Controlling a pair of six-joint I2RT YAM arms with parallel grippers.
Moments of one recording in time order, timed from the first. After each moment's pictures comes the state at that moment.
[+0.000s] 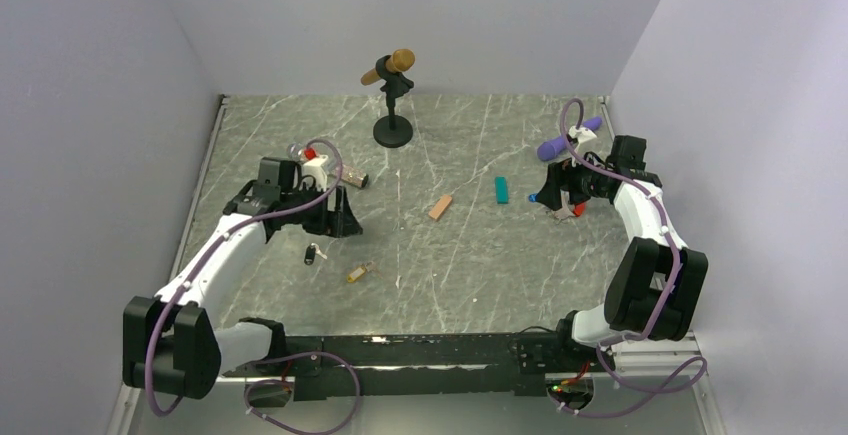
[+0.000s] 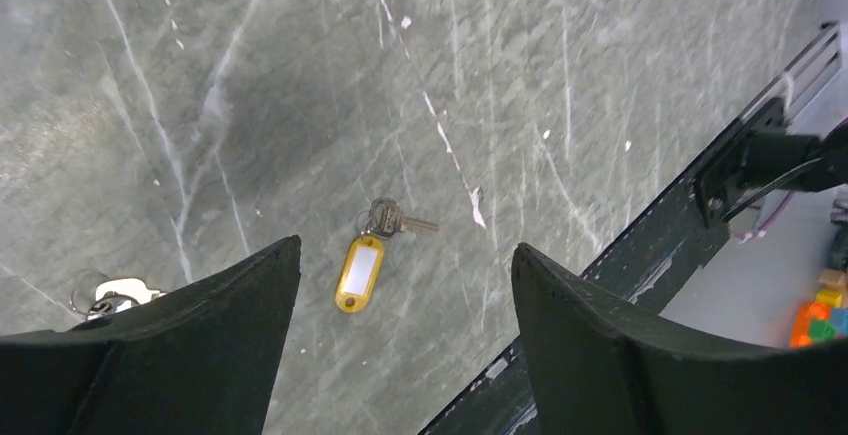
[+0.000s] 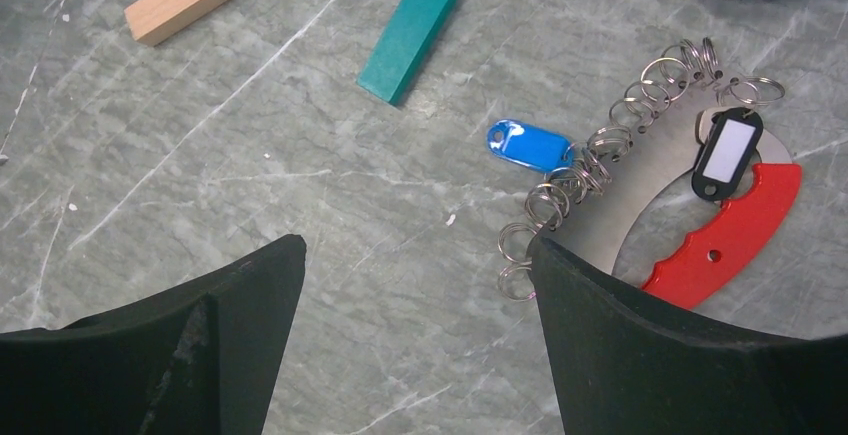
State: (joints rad) left arm -0.16 1.16 0.80 -0.50 0.62 -0.12; right arm -0.28 1.43 0.99 -0.53 -0.71 -0.49
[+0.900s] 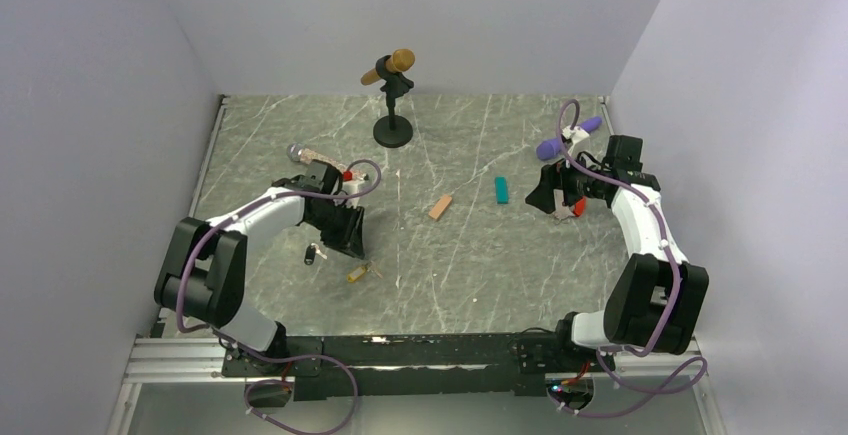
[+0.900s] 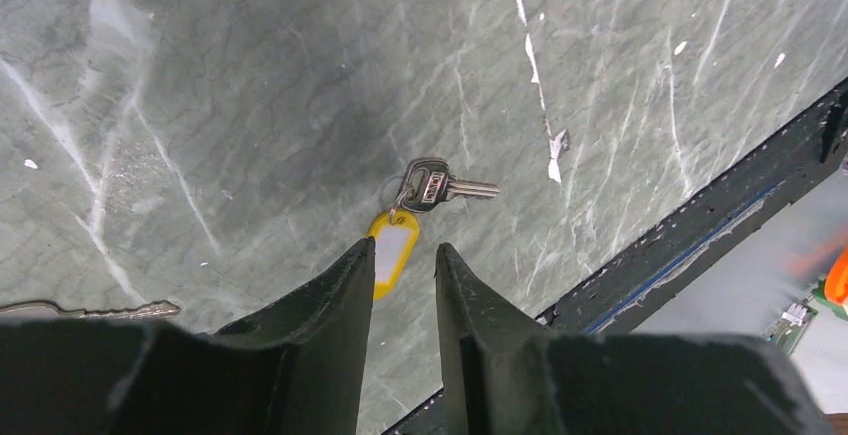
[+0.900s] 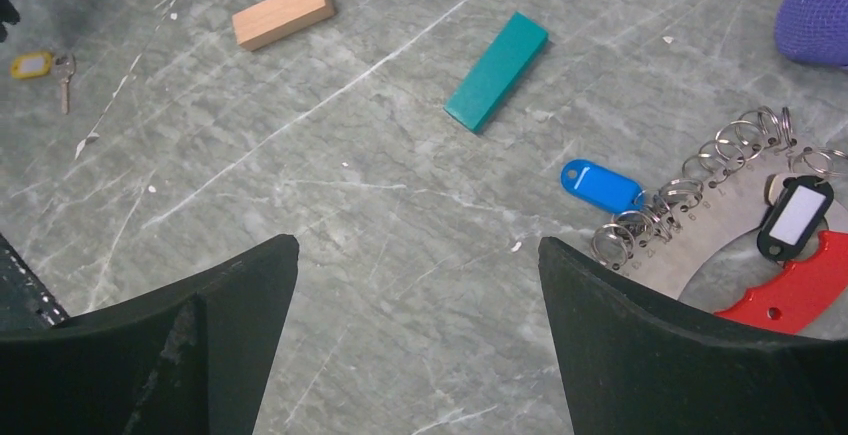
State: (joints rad) left arm -0.33 1.53 0.89 -0.63 0.49 -0.07; right arm -0.24 1.37 0.98 -0.57 -0.81 -0.51
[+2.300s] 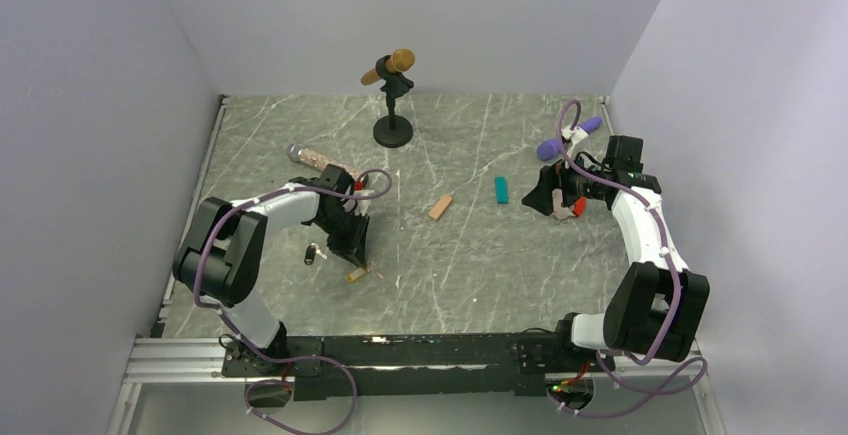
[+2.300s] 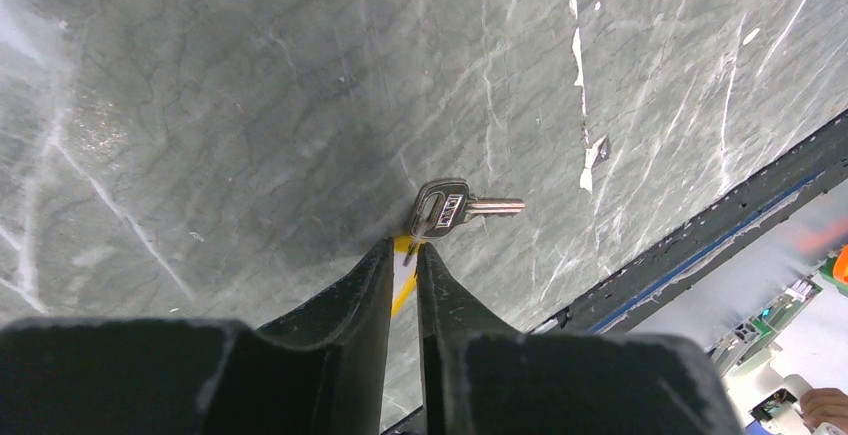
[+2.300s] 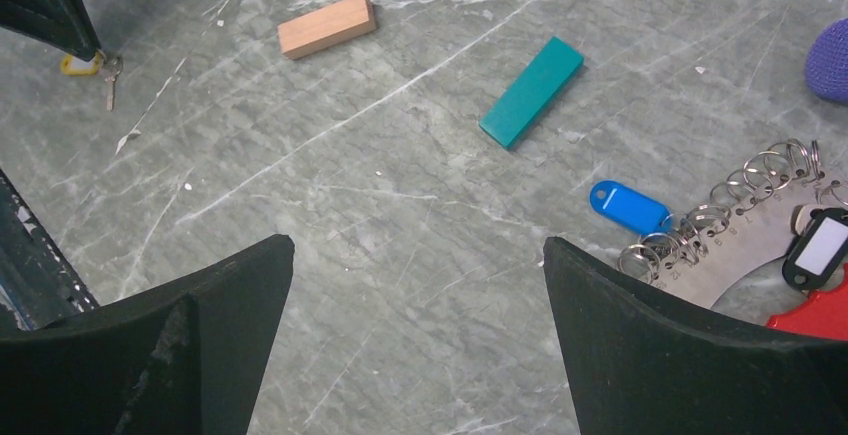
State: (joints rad) left arm -0.38 1.67 0.92 -0.65 0.46 -0.07; right arm -0.23 1.33 0.98 -0.60 -0.87 -0.52
